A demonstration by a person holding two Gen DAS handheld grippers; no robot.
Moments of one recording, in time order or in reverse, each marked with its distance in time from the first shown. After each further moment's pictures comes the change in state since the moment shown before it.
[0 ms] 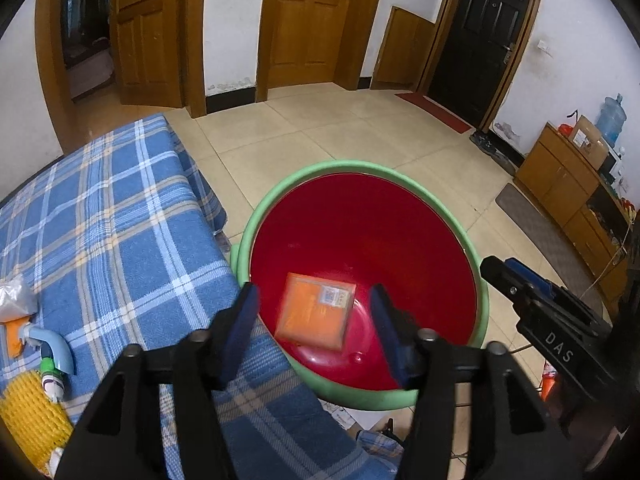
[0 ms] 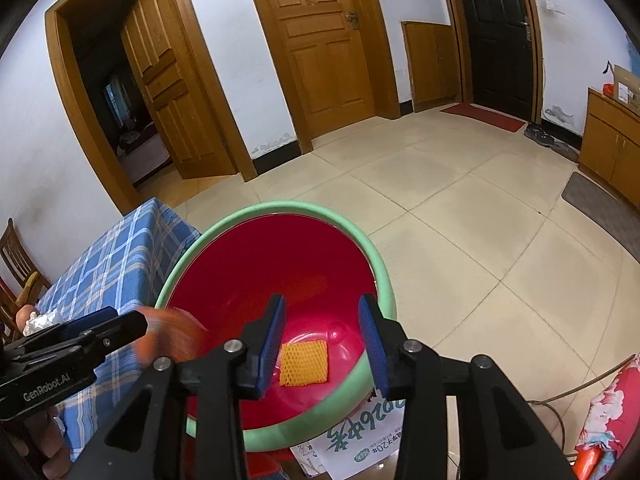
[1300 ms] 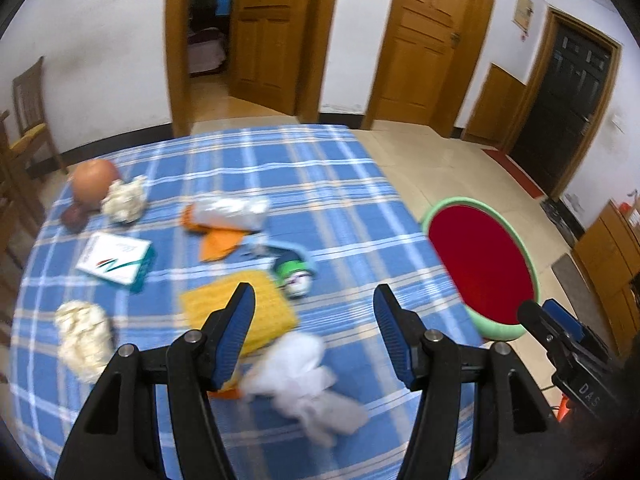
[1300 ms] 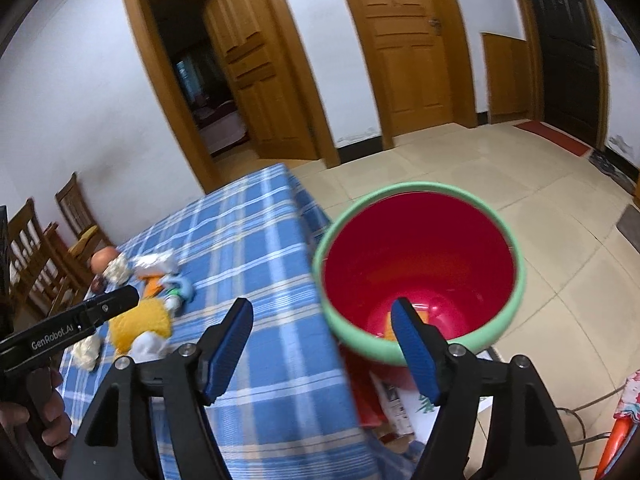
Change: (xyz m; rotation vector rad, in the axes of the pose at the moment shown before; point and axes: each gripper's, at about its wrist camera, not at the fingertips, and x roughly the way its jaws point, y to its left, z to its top) left arm -0.139 0.134 -0.073 -0.269 -0.109 0.257; right arm -0.065 0.123 -0.045 -0.164 0.025 0.236
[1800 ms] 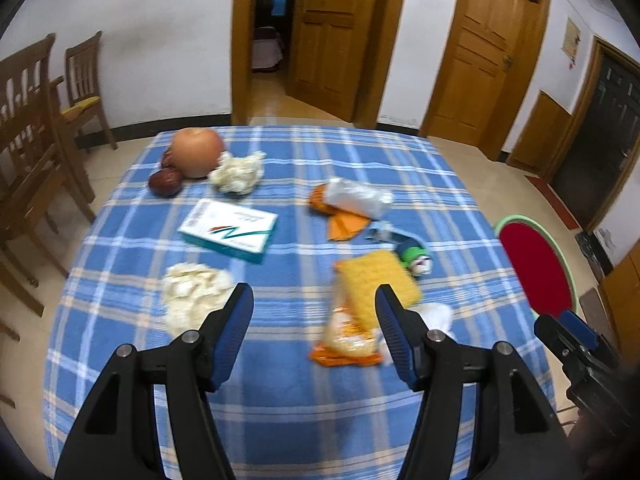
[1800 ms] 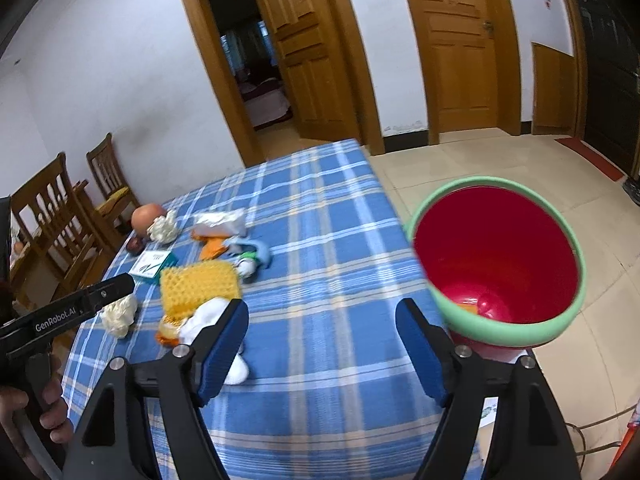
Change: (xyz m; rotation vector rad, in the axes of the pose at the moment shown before) left arm -0.029 0.086 -0.024 -0.118 -0.027 0.136; right arm 0.016 0.075 -0.019 -0.118 0.058 0.094
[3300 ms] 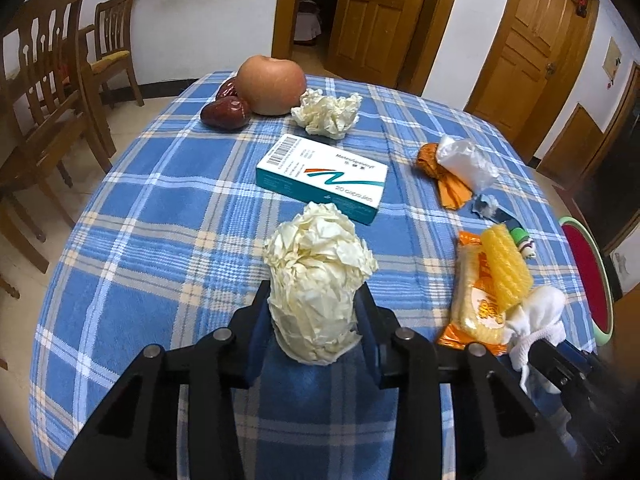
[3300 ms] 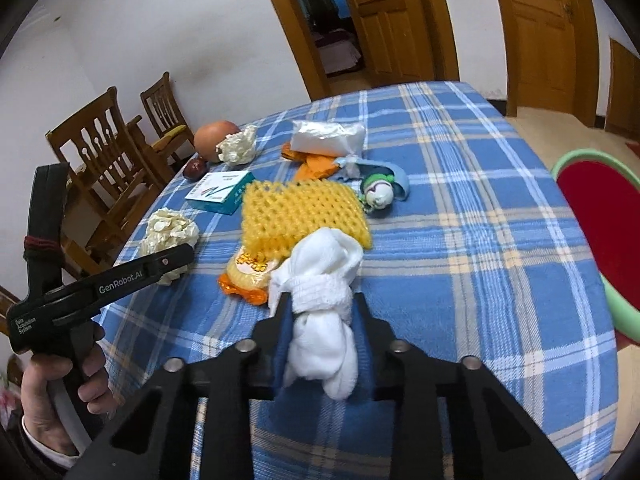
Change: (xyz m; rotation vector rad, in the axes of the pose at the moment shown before) left arm 0.049 0.073 -0.025 -0.107 0.082 0.044; right arm 0.063 0.076 -0.033 -0.127 0.172 0.210
